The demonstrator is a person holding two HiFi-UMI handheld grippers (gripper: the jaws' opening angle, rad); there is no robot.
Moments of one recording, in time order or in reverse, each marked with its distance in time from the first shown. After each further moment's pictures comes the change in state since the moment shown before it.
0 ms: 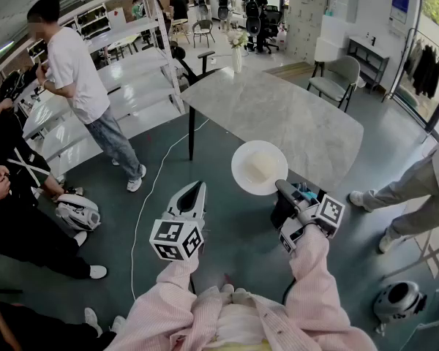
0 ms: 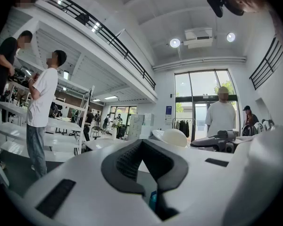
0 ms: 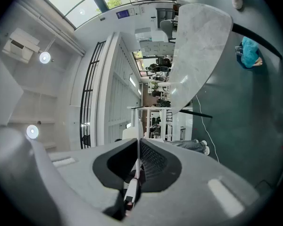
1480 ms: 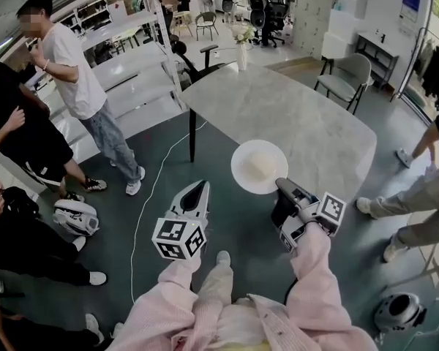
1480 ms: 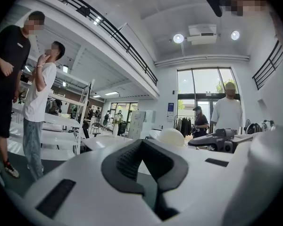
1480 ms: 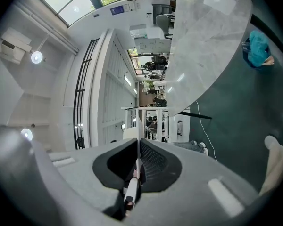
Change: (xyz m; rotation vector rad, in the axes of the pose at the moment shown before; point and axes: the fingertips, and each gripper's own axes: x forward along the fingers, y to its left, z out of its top) left arm 0.099 0.061 -0.016 -0.013 0.038 0.000; right arm 0.096 -0.047 0.056 0.024 0.020 -0.045
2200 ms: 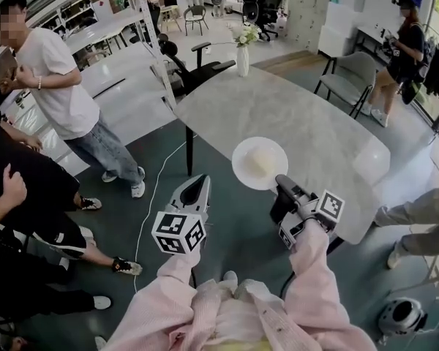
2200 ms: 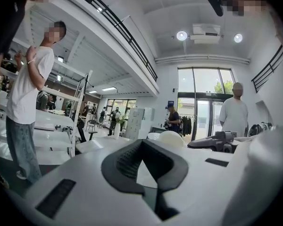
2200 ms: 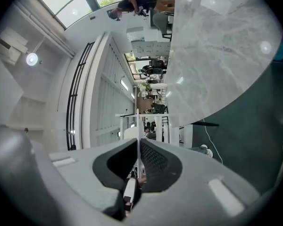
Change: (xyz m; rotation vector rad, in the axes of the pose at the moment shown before) left arm 0.172 0.125 0.026 -0.007 0.039 -0.059; right arm 0.172 -0.040 0.096 0.018 -0.069 -0.015
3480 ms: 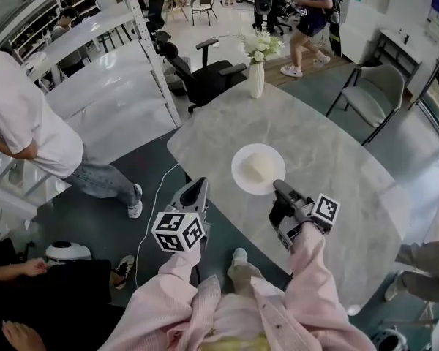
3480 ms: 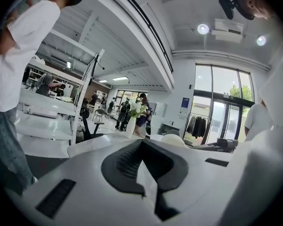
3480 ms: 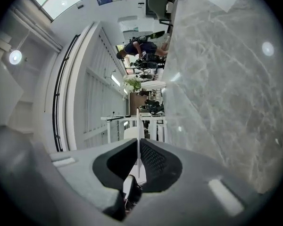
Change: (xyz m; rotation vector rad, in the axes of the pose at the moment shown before) left arm 0.280 0.176 0.015 -0.131 0.083 0.083; right arm 0.263 -0.080 0.188 0.030 0.066 -0.094
